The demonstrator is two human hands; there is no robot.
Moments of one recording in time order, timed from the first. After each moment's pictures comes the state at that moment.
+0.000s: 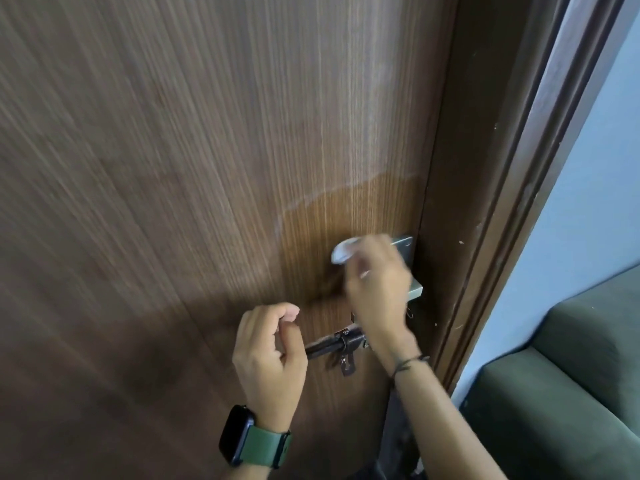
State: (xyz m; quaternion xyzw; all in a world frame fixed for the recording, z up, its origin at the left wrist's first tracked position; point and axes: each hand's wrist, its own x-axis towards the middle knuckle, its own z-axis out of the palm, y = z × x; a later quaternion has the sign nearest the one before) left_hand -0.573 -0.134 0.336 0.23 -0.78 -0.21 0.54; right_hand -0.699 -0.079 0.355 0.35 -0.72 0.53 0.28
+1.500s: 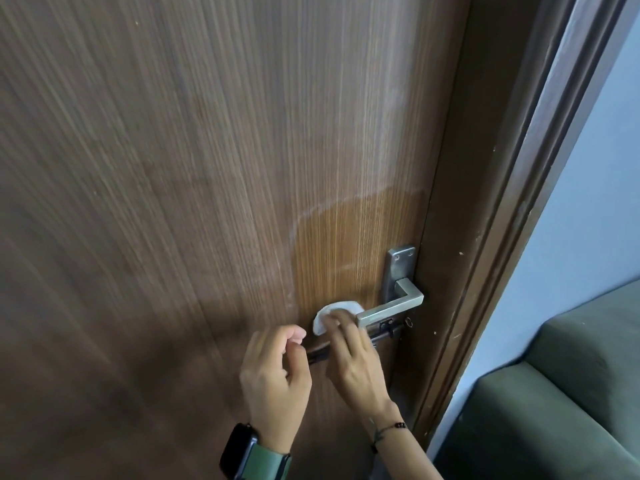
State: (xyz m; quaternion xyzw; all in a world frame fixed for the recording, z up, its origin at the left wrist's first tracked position) left_hand -0.559 -0.133 0.318 0.22 -0.78 -0.23 0.54; right_hand -0.676 -0.074 0.238 0.49 -0.76 0.32 0.30
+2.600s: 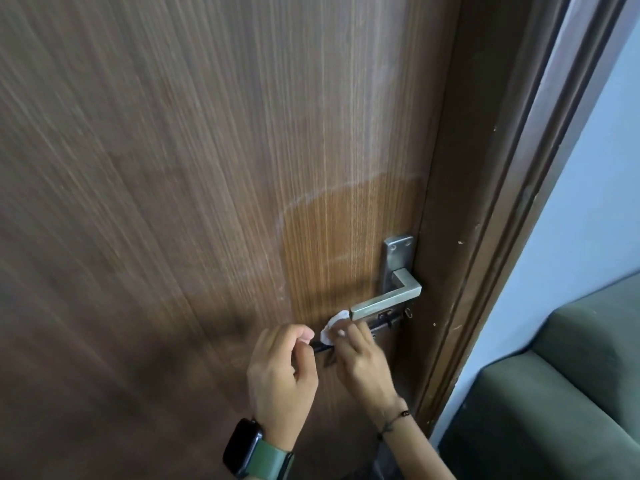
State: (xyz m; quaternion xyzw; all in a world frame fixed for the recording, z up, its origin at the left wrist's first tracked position) left_hand -0.567 -0.123 0.309 0.22 -0.82 -0.21 0.49; right_hand -0.691 -0.065 0.215 0.51 -0.74 0.38 0.23
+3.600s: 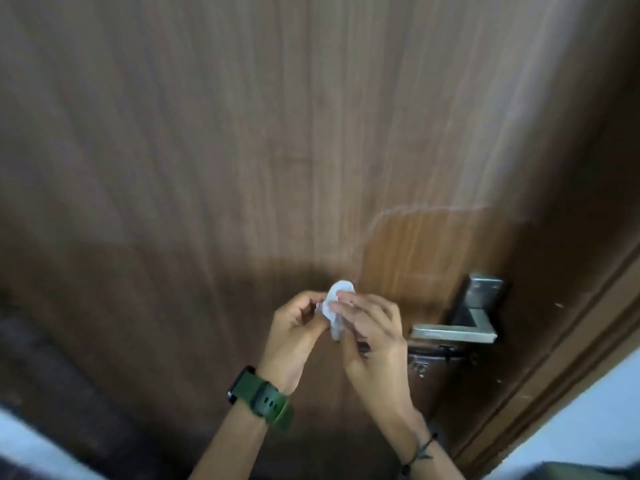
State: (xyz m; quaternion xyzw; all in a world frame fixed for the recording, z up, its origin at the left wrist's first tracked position) left_hand -0.537 -0.131 0.345 0.29 -0.61 -0.60 0.44; right_hand -0.632 -0.064 0.329 0.57 -0.59 0.57 0.09
